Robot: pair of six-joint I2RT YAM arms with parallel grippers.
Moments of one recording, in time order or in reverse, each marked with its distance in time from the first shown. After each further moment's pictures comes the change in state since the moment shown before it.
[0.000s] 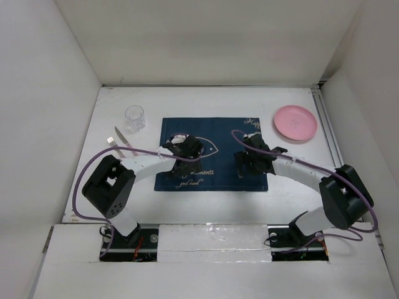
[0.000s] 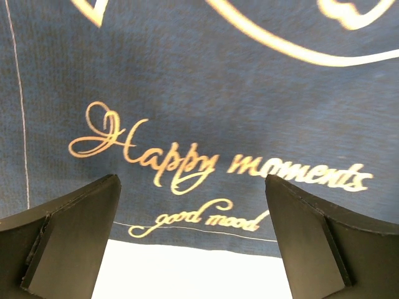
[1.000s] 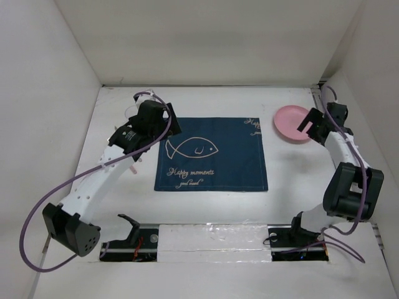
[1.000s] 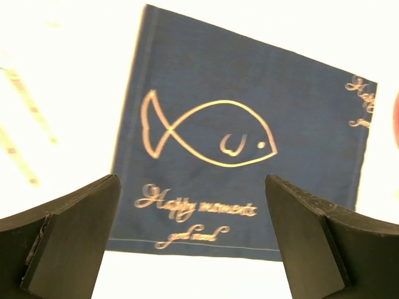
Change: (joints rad) left arm 0.222 -0.379 0.306 -0.124 -0.021 0.230; right arm -0.826 0.033 0.262 0.103 -0.169 -0.006
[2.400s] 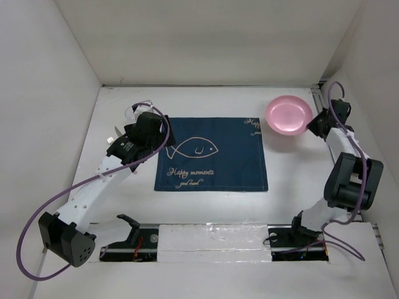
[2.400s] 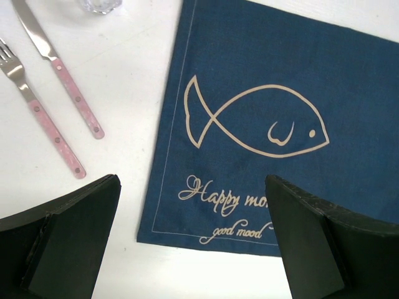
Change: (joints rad) left arm -0.004 -0.108 -0.159 0.014 -0.080 0.104; right arm -0.076 0.150 0.043 0.122 -0.089 0.166
